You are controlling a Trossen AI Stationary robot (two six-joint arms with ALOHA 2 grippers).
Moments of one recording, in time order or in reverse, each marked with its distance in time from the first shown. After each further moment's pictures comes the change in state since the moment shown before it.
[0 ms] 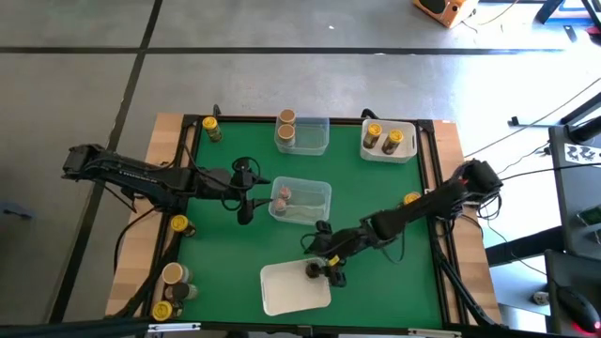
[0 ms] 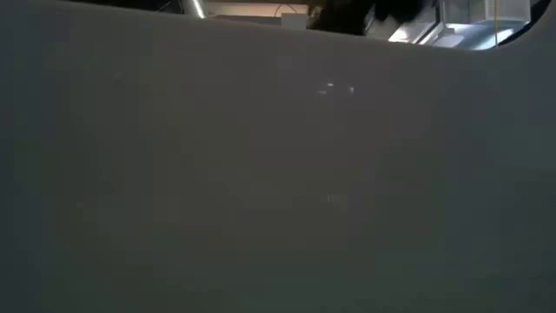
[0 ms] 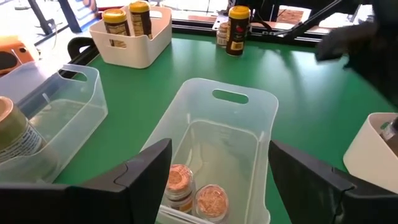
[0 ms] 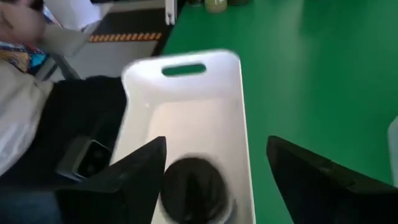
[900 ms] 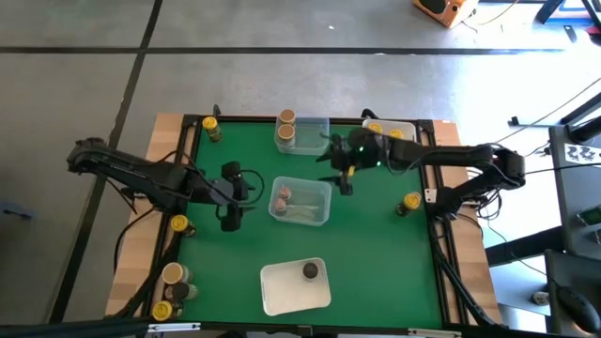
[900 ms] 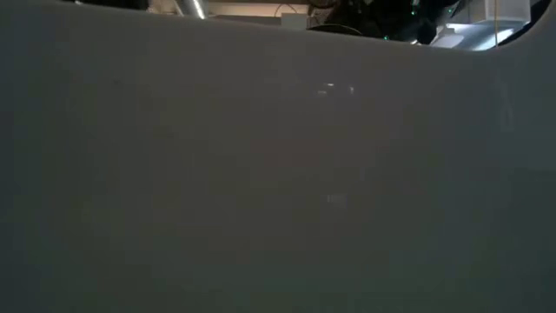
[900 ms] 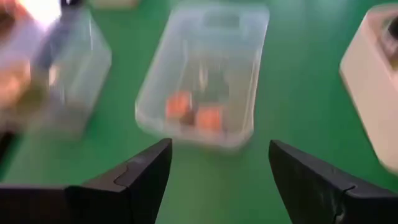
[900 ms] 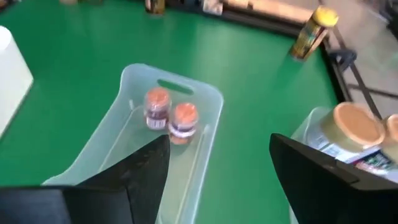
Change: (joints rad) left arm -0.161 0.030 0.351 -0.766 -0.105 -0.064; right arm -0.669 -0.287 -0.100 -0.159 -0.279 -0.653
